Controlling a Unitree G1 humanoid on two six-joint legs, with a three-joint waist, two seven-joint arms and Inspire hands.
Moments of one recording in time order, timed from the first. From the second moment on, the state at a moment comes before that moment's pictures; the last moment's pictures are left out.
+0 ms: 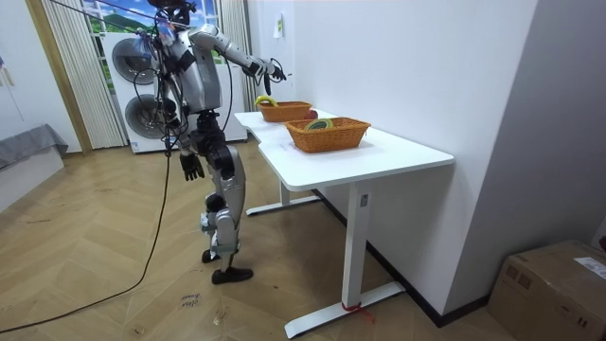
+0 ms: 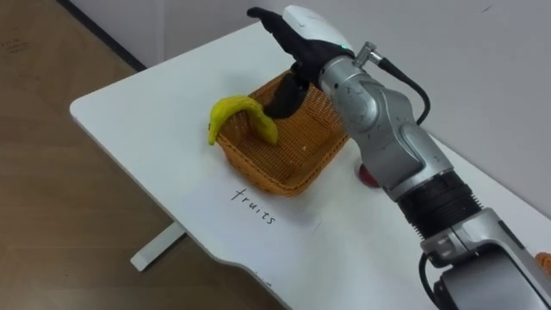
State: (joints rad) left arm 0.27 0.26 0.10 0.86 0.25 0.15 0.21; right arm -0.69 -0.46 0.45 0.28 -0.38 0.14 0.16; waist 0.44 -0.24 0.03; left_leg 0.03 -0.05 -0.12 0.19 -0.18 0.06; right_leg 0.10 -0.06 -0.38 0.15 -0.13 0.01
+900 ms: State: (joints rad) left arm 0.25 0.24 0.09 0.88 0.26 0.16 0.22; right arm -0.63 -0.46 0.30 0.31 -0.32 0.12 0.10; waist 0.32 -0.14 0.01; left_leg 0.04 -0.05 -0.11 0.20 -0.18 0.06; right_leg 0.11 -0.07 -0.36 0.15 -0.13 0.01
